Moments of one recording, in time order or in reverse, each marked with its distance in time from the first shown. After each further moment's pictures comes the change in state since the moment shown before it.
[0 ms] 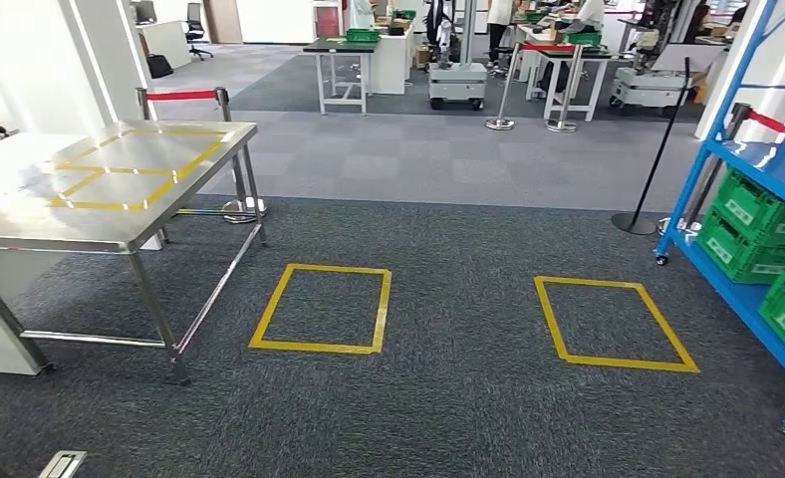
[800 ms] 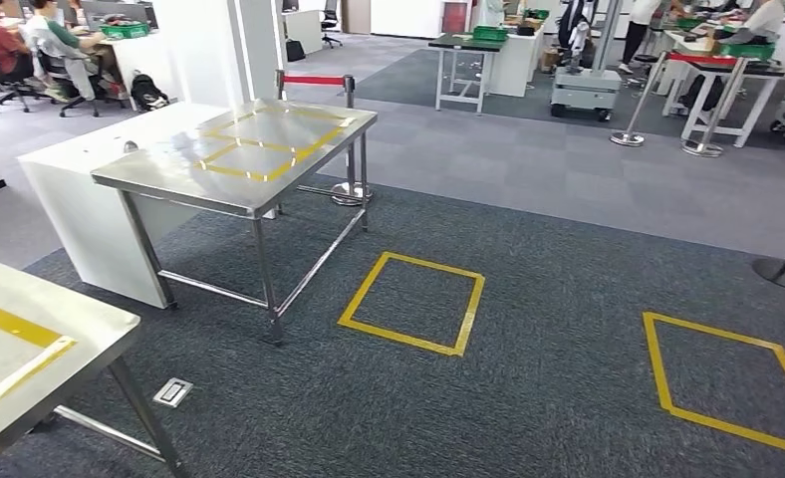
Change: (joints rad) left arm -0.072 0.016 -0.036 -0.018 -0.020 -0.009 0.104; right arm 0.038 0.037 -0.059 0.001 -0.110 -0.057 -0.001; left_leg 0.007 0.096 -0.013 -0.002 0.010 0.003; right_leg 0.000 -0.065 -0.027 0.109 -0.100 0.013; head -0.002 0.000
